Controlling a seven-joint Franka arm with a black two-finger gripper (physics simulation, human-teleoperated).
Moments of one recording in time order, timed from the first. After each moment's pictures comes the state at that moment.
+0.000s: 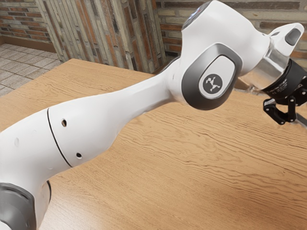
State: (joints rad) arm 0.00 0.64 -0.73 -0.99 0.03 2.21 -0.81
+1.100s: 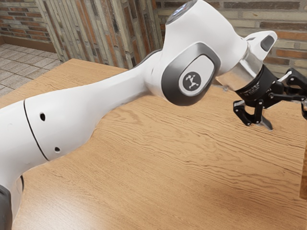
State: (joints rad) arm 0.11 0.49 -0.68 -1.16 0.02 2.13 -0.87
